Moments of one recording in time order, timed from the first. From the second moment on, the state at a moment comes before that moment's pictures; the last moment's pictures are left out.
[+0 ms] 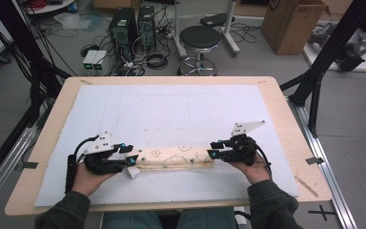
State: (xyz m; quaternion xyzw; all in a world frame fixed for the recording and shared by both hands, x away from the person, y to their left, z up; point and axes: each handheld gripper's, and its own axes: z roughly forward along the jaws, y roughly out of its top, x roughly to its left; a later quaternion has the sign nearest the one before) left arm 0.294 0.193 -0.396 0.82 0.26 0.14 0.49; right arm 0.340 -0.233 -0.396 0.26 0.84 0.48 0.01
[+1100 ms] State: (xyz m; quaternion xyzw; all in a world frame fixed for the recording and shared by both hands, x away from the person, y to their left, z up) left arm 0.302 0.154 -0.434 0.89 0.22 0.09 0.39; right arm 0.341 -0.155 -0.435 0.20 0.90 0.38 -0.04
